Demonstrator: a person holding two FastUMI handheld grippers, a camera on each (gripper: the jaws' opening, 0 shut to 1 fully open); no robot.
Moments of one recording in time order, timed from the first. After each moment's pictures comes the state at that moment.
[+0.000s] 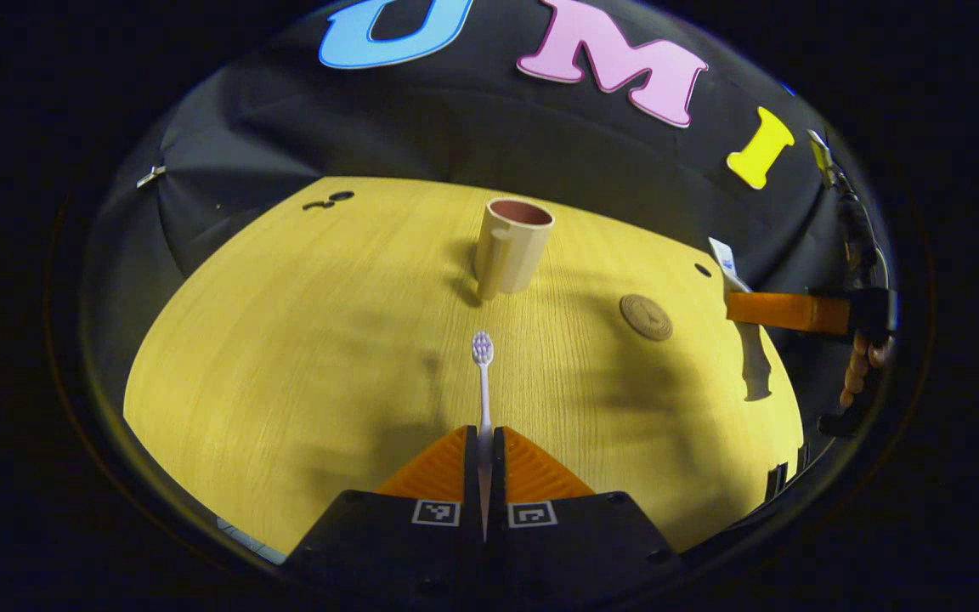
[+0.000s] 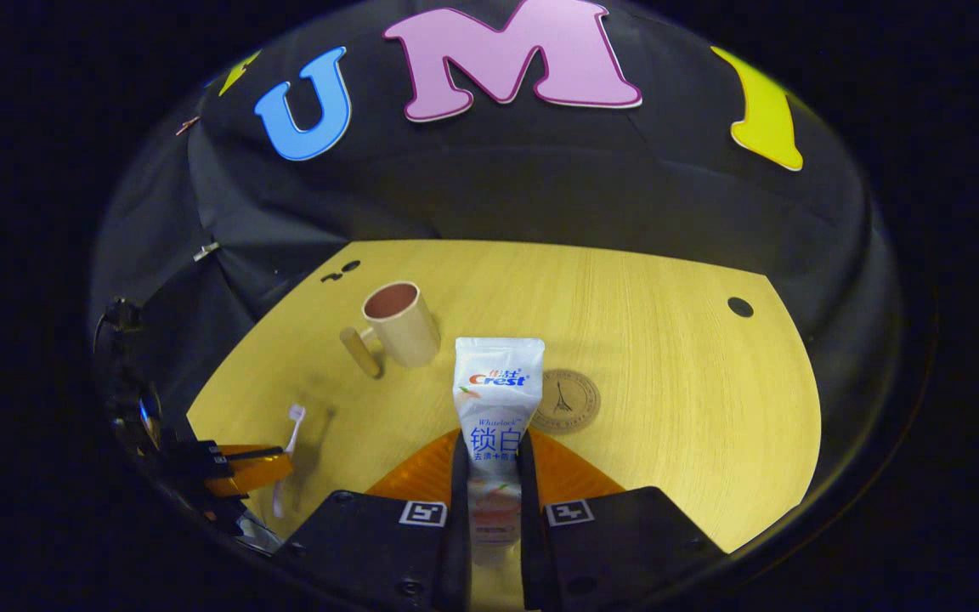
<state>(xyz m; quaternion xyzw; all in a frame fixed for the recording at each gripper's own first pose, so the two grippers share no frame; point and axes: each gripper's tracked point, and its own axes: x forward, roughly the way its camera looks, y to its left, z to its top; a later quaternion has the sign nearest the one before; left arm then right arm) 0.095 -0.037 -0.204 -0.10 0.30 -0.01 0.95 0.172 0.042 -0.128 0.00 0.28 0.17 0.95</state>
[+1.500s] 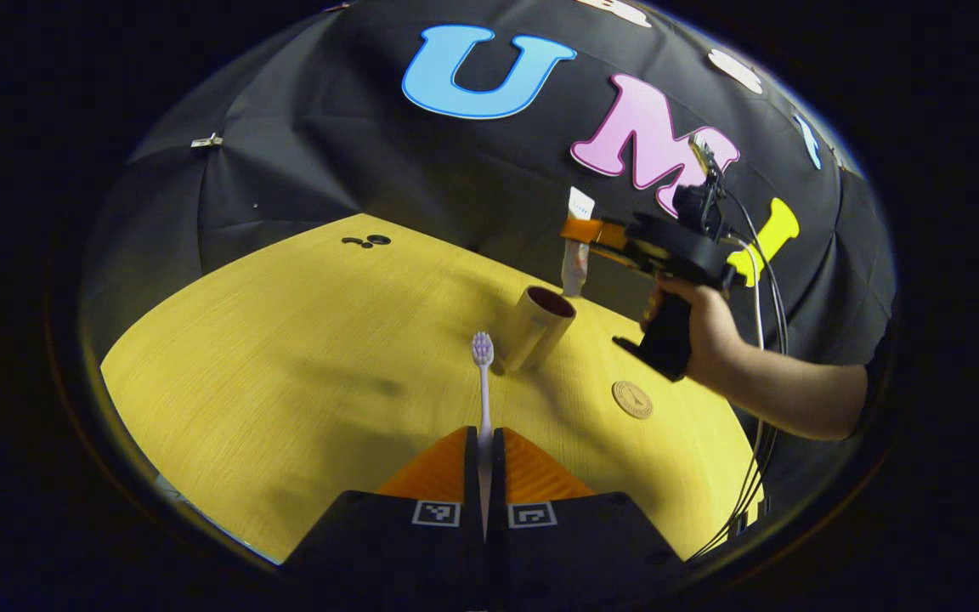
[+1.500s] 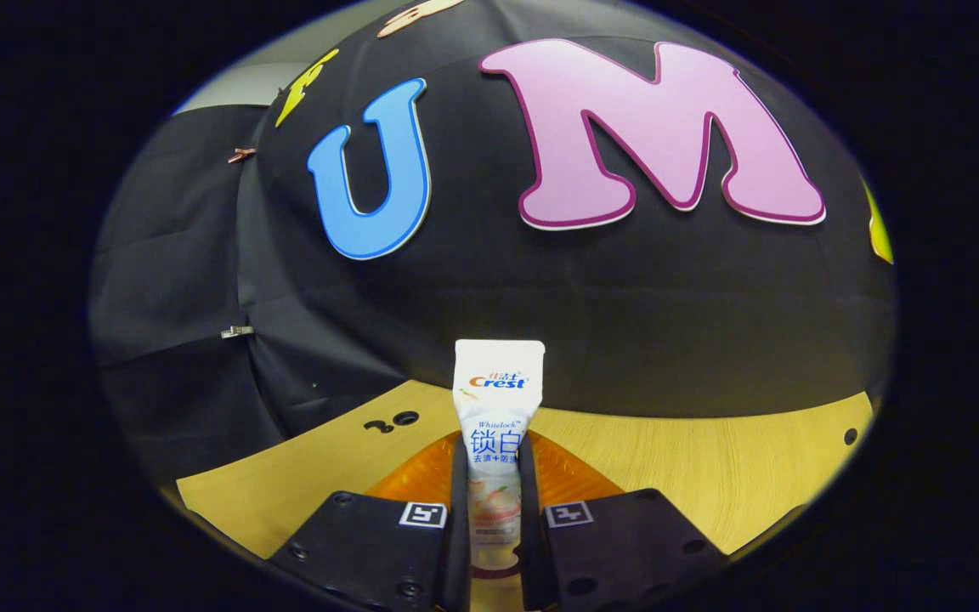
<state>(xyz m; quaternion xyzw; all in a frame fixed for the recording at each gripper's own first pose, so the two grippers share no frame) 0.097 0.006 -0.171 -0.20 0.17 0.00 0.96 0.348 0.233 -0.062 0.03 0.04 0.27 0.96</state>
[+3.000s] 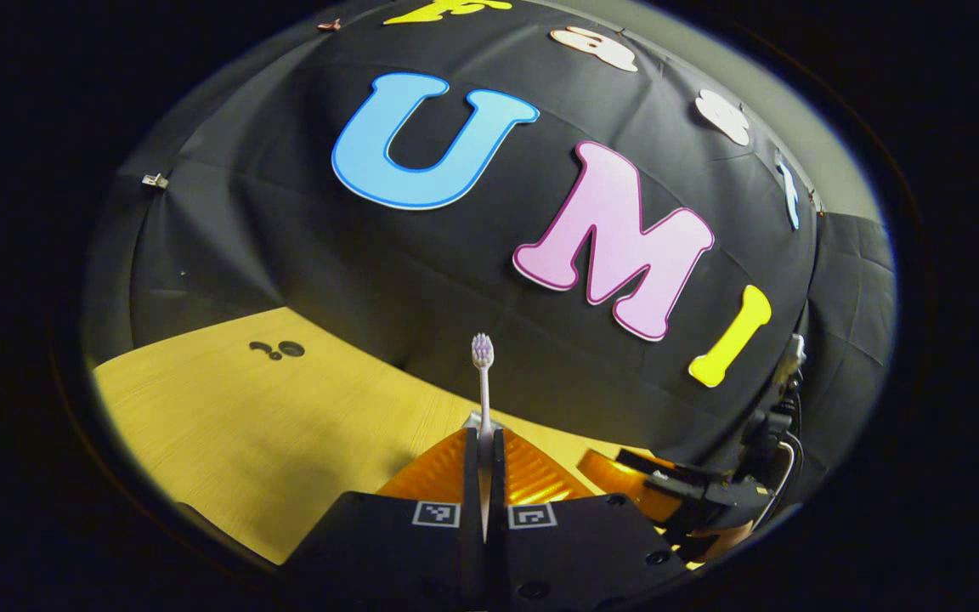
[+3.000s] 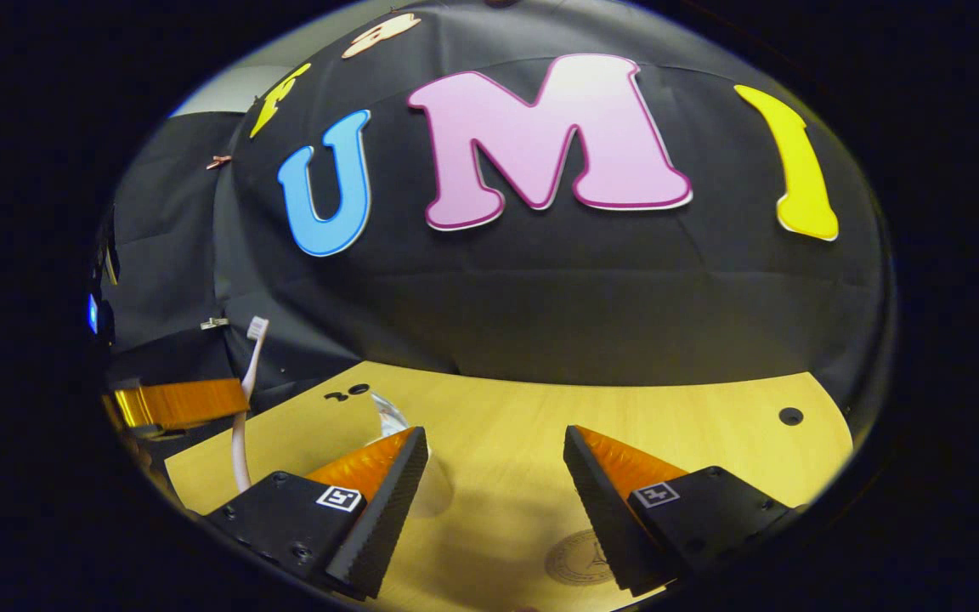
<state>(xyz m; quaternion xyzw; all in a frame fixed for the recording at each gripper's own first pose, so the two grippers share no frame) 0.234 -0.017 -0.025 -0.22 -0.02 -0.05 0.97 0.288 0.077 -0.081 0.04 0.05 0.19 0.98</state>
